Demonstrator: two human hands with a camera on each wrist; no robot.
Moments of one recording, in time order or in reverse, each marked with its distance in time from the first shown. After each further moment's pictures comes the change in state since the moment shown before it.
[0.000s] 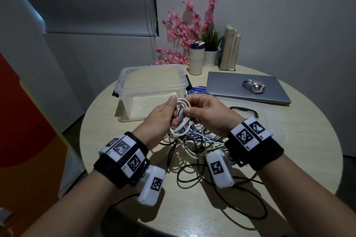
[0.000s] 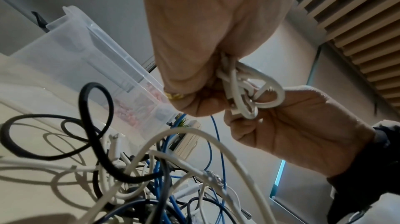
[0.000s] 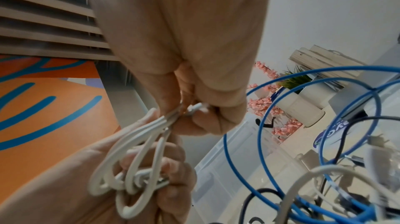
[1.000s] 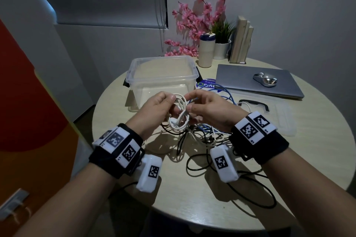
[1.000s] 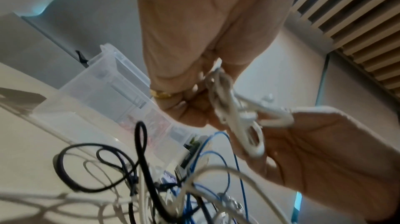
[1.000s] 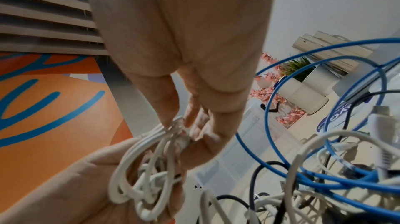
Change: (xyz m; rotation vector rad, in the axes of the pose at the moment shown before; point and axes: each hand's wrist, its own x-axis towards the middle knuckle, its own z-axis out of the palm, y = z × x) left_hand -0.012 -0.005 -0.035 0.081 0.088 0.005; right_hand -0.003 -0.003 0.022 0.153 -0.072 0.173
